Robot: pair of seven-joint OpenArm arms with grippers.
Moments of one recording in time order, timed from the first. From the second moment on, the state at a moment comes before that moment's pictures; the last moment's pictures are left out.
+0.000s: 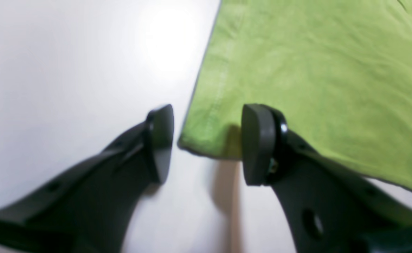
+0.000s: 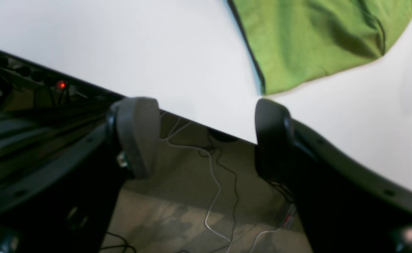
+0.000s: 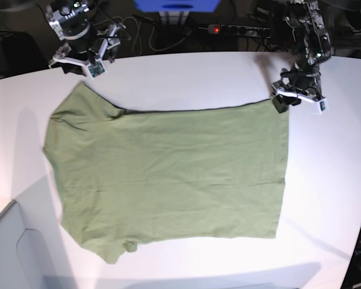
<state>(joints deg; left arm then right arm) 25.6 -11.1 -24.1 96.2 -36.7 -5.5 36.8 -44.3 7.8 1.3 124.7 -9.3 19.3 -44.2</state>
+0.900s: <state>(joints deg) 27.3 -11.2 -24.4 95.3 -37.5 -5.9 36.0 -36.2 7.7 1.5 124.4 -9.3 19.3 -44.3</state>
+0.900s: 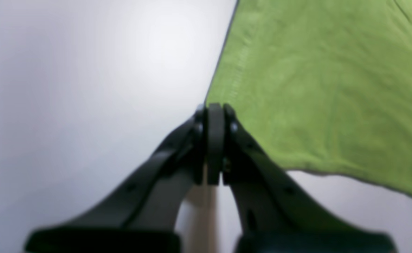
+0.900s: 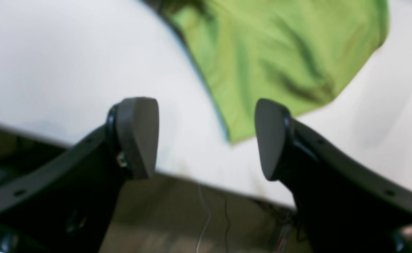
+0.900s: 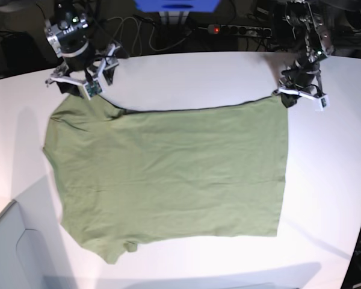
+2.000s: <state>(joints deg) 30.0 -10.9 -24.5 104.6 -36.5 -5.3 38.8 -27.8 7.8 10.9 107.0 -8.7 19.5 -41.9</state>
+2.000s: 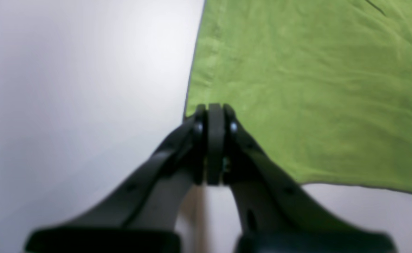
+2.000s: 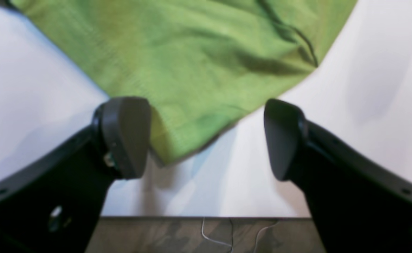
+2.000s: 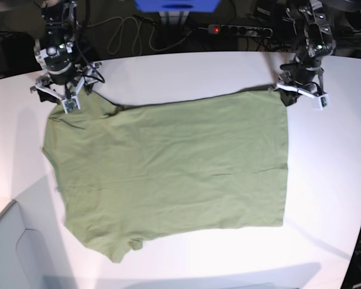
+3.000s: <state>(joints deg) 30.0 -11.4 -24.5 104.0 -36.5 -5.3 38.8 -29.4 8.5 16.4 106.7 -8.9 30.9 -42.6</state>
